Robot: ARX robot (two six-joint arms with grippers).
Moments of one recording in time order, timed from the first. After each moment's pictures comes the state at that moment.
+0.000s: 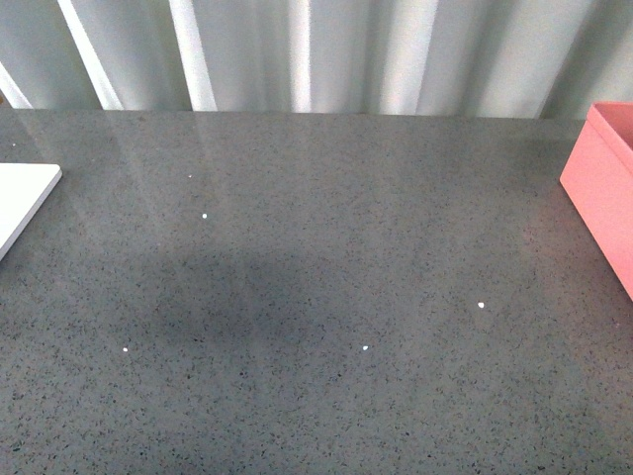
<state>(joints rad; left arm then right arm) 0.00 0.00 0.02 0.00 0.00 0.00 -0.18 1.63 1.29 -0.67 0.21 -0.13</state>
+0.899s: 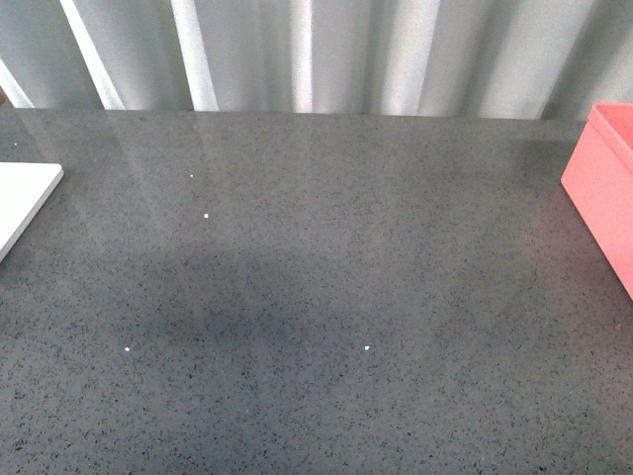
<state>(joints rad) 0.00 0.00 0.02 0.00 0.00 0.00 -0.13 1.26 0.46 0.82 -0.13 -0.02</state>
